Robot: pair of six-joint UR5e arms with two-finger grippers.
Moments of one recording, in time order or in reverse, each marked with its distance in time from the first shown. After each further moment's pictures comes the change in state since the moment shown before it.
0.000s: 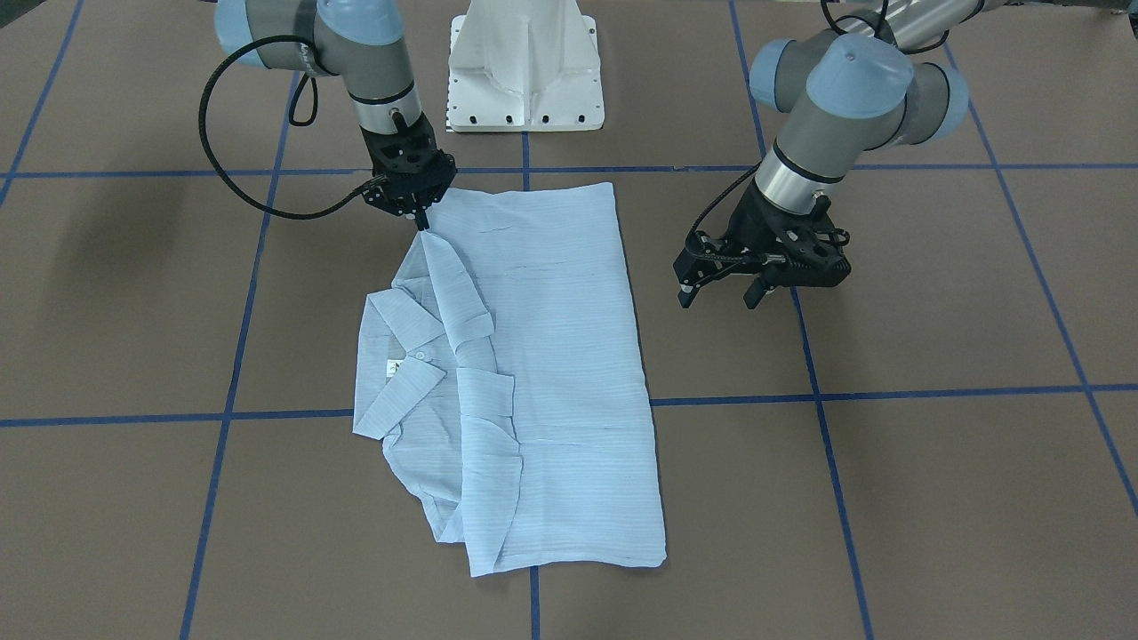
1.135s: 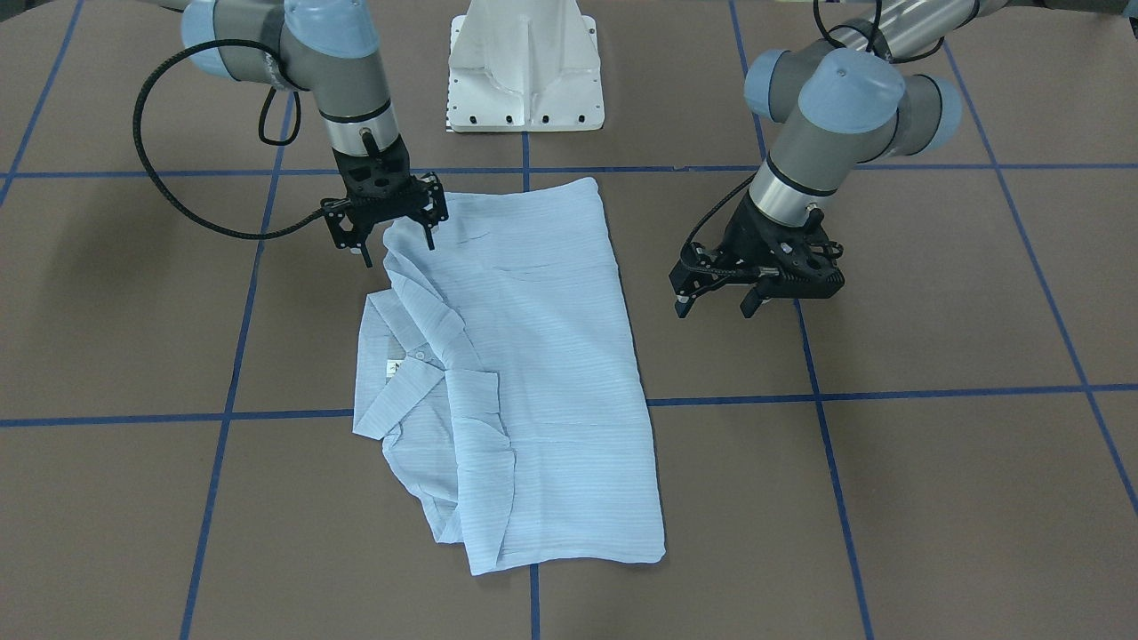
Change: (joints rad) left arm 0.000 -0.021 0.045 -0.019 0.001 0.002; right arm 0.114 0.102 -0.078 0.006 -0.013 -0.003
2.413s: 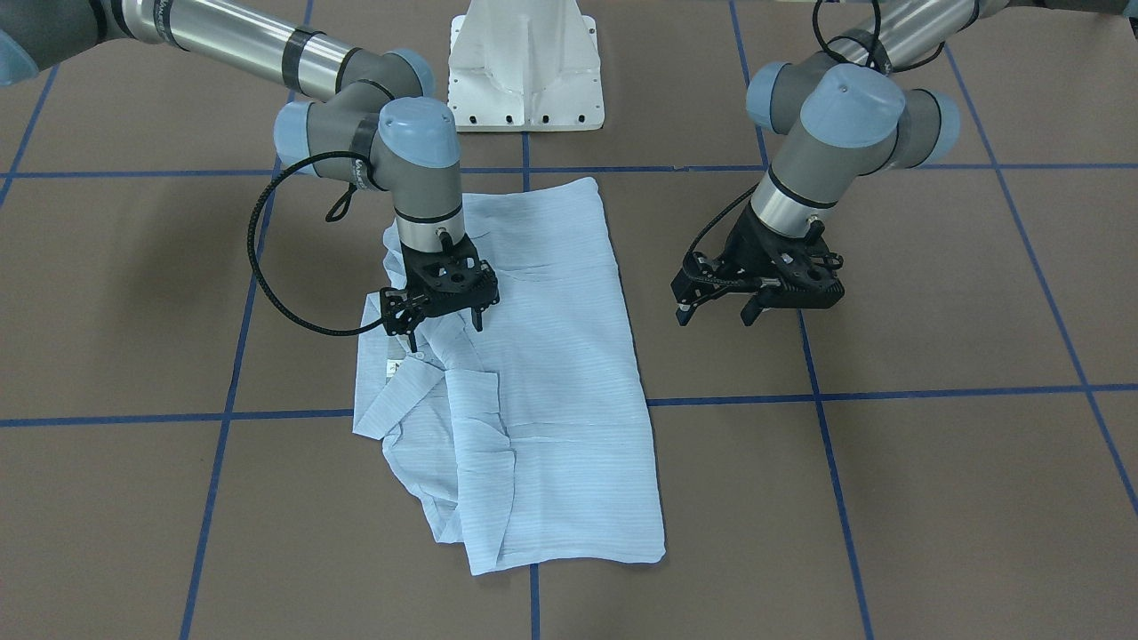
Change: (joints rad) left arm 0.000 0.000 0.029 -0.034 -0.003 -0.003; right arm 0.020 0.169 -0.353 0.144 -0.082 -0.098
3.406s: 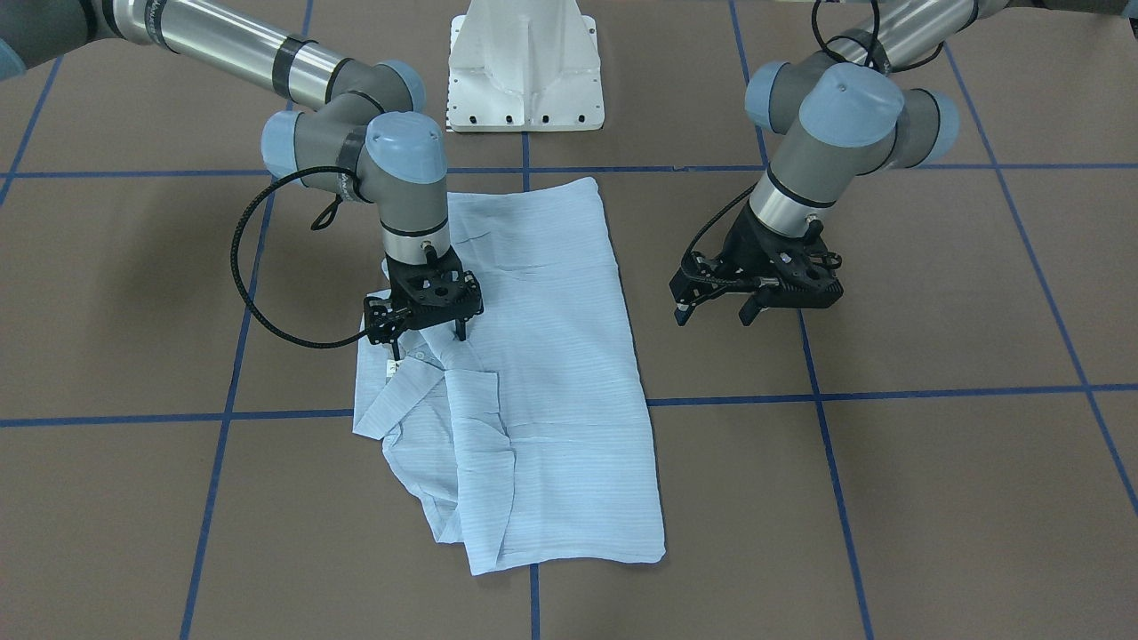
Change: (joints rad) left arm 0.000 -0.005 0.000 0.000 0.000 -0.004; right arm 0.024 -0.026 -0.008 0.000 0.017 -0.007
